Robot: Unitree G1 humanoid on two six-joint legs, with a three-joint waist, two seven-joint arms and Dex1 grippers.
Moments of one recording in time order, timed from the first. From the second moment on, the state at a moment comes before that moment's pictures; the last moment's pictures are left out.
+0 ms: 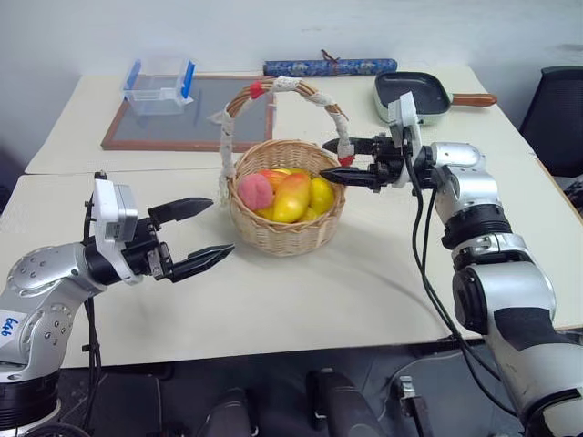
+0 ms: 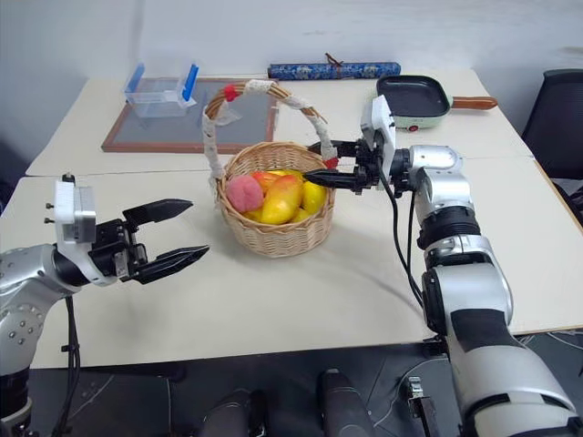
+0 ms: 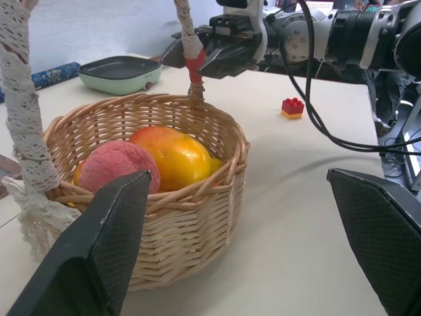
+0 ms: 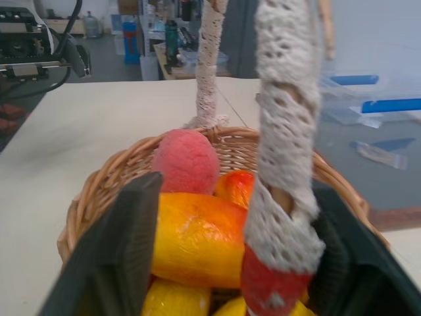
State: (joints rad) left arm -0.18 0.75 0.36 -0.42 -0.78 0.53 -0.89; right arm -1.21 -0.42 -0.01 1.01 0.31 -0.04 1.50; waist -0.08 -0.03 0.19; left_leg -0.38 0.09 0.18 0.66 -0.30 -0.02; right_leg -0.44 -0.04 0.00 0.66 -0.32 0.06
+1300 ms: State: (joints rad) left arm -0.38 0.69 0.19 -0.20 -0.71 0.45 -1.02; right arm -0.35 -0.55 -0.43 -0.11 0.48 0.41 0.58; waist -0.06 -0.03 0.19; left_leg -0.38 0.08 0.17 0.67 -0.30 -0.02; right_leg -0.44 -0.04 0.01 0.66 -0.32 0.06
